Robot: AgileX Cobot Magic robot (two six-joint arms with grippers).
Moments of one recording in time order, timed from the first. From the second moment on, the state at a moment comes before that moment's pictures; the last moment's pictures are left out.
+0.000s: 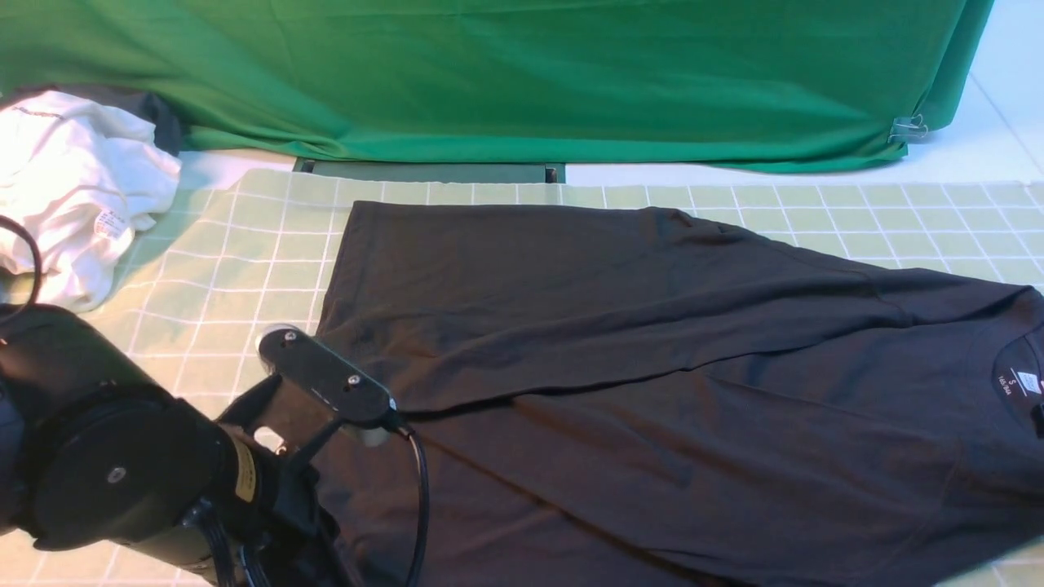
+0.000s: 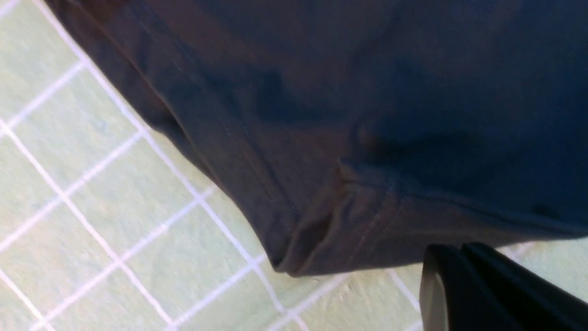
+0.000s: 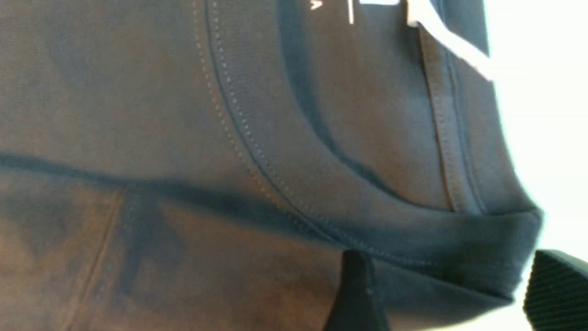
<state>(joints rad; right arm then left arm) -0.20 1.65 -0.91 -0.21 0.57 0.06 -0.58 1.27 -0.74 -0.01 0.78 0.05</state>
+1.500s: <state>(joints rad) -0.20 1.74 -0.97 -0.02 0.59 -0.10 -0.49 1.43 -0.89 0.02 0.87 -0.07</state>
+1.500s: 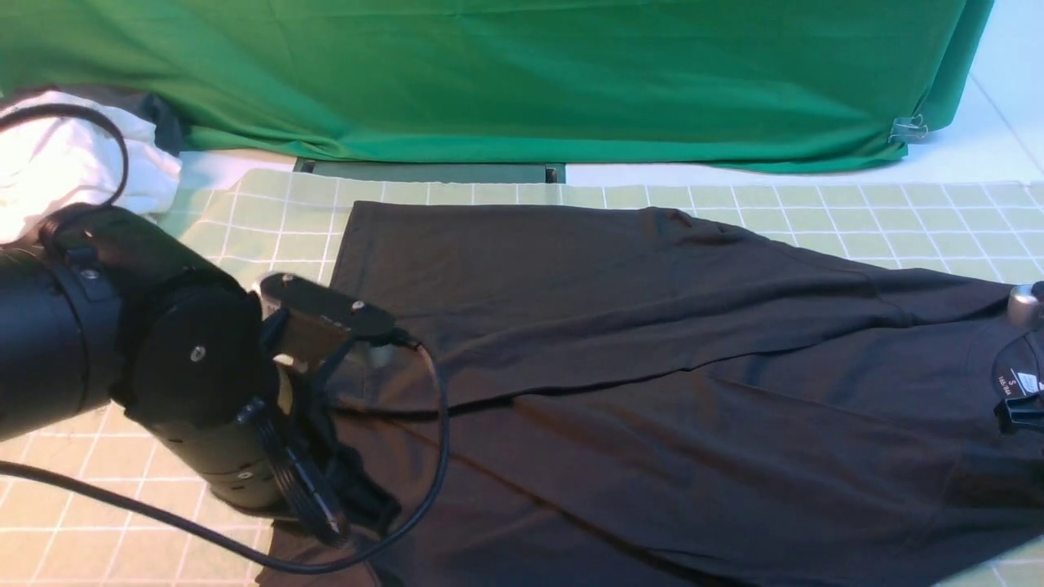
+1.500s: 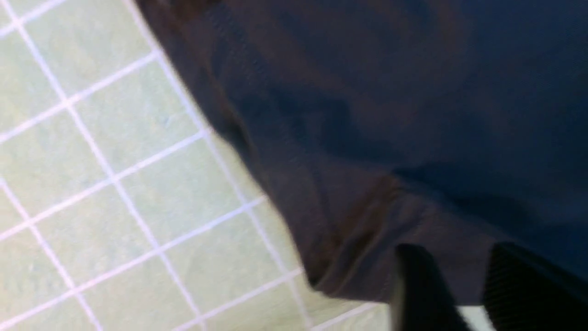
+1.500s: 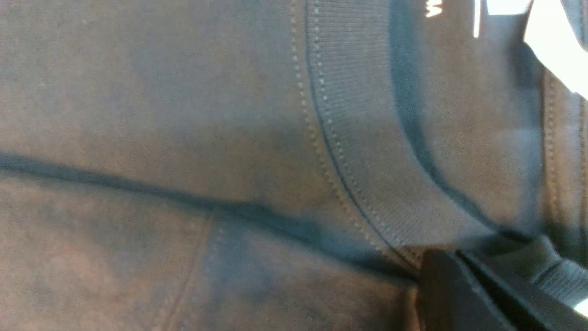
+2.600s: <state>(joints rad) -0.20 1.73 -1.02 0.02 0.64 -0.15 -0.43 1.49 -0.90 -0.27 0.84 0.44</state>
